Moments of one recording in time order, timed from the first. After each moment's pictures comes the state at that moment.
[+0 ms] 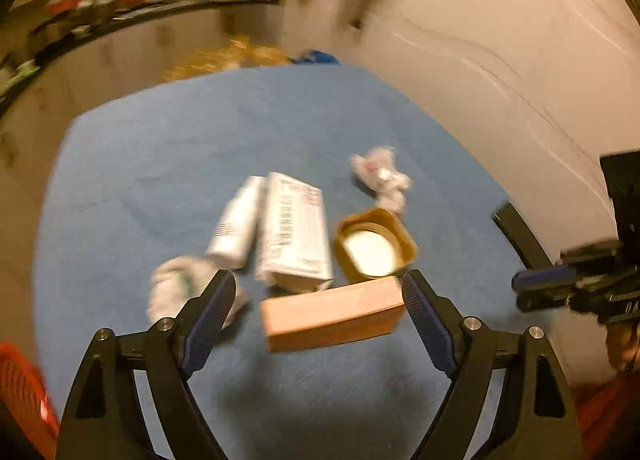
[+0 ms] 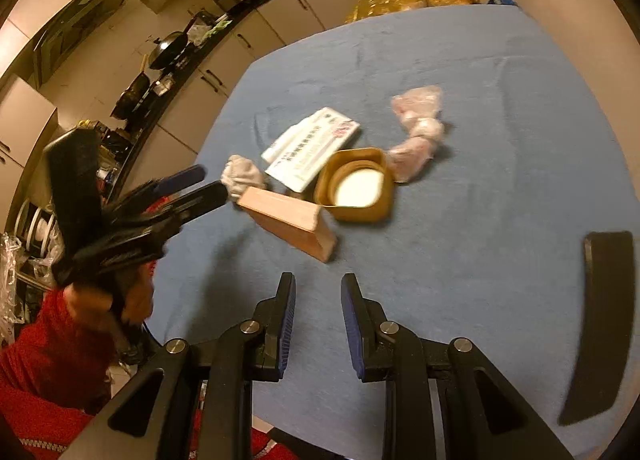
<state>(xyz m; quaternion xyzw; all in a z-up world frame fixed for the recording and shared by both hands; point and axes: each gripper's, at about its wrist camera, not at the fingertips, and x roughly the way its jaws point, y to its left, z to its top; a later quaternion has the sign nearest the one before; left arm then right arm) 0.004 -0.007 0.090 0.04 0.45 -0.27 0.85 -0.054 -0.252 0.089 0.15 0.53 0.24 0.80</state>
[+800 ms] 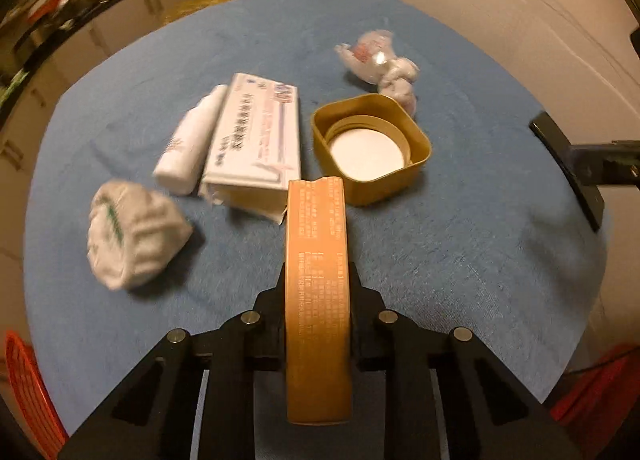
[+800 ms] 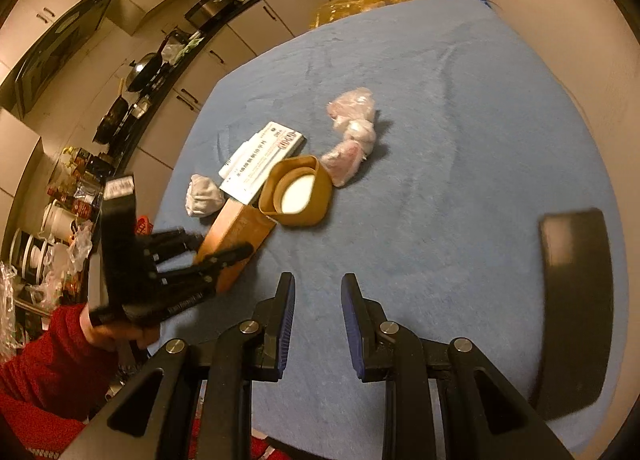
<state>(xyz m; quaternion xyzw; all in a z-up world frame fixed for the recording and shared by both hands) -0.029 -0.044 0.032 0.12 0.53 -0.20 0.82 -0.043 -0.288 0.077 0.17 0.53 0.21 0.80</state>
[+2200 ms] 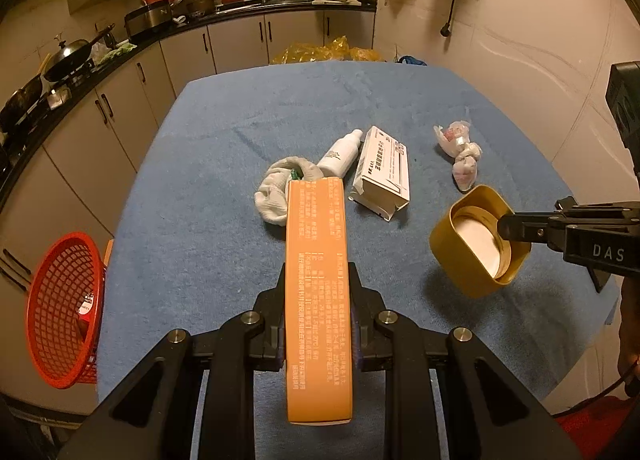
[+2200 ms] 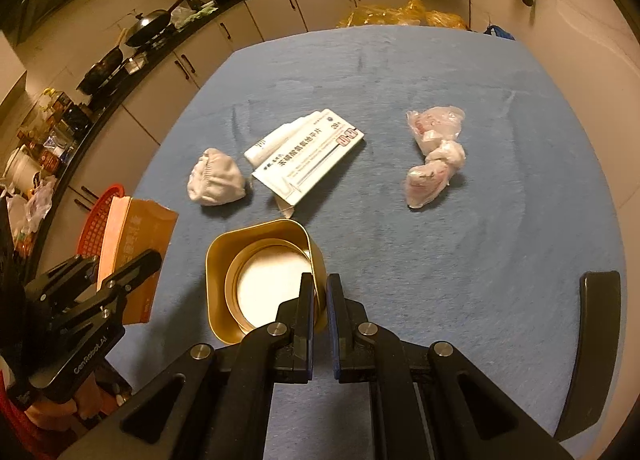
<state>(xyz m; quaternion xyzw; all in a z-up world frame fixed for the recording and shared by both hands) -0.094 0.040 0.090 0.04 0.44 -0.07 0.90 -0.044 -0.178 0.077 0.06 0.52 0.19 0.83</state>
